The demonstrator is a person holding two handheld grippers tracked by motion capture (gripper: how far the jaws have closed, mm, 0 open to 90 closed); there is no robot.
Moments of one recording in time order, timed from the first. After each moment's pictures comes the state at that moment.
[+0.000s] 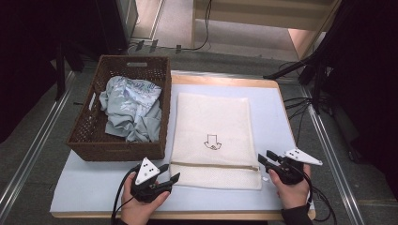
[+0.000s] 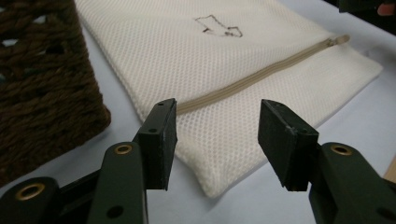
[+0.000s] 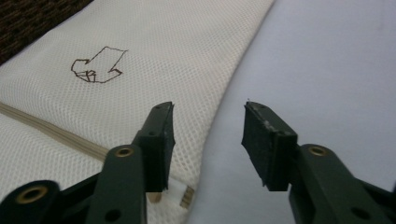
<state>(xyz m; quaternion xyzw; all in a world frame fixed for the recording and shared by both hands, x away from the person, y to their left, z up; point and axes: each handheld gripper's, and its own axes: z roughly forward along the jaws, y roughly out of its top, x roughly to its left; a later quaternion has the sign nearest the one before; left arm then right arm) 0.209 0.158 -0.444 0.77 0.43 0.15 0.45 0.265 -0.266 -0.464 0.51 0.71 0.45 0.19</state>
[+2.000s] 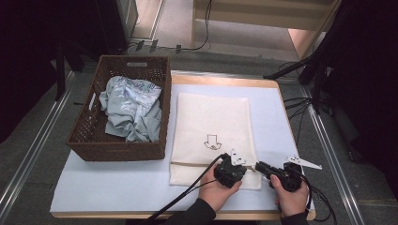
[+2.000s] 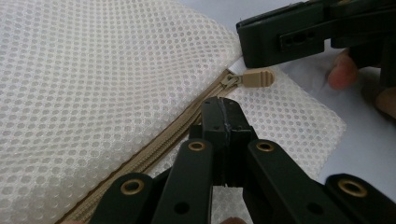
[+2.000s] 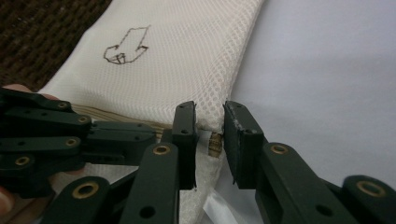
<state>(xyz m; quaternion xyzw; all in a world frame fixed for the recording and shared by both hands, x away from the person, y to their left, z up) 0.272 -0.051 -0.483 0.84 0.35 0.05 0.40 0.260 -0.272 -0.492 0.56 0.66 0.49 0.04</state>
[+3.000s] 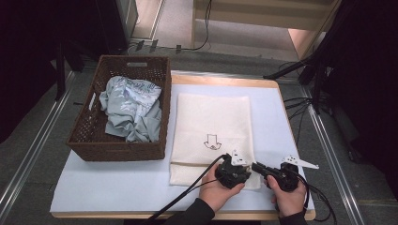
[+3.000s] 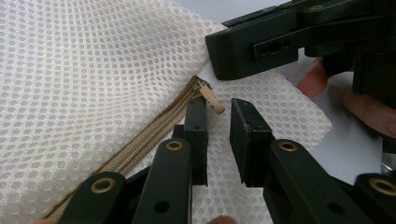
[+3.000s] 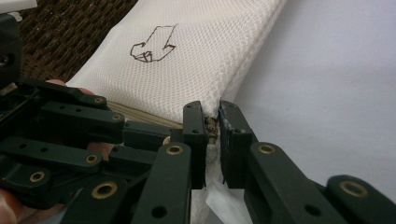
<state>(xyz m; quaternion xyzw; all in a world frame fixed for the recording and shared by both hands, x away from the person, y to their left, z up) 0.274 -0.050 -0.483 0.84 0.33 0.01 0.42 0.260 -0.262 -0.491 0.53 0.68 0.51 0.03</state>
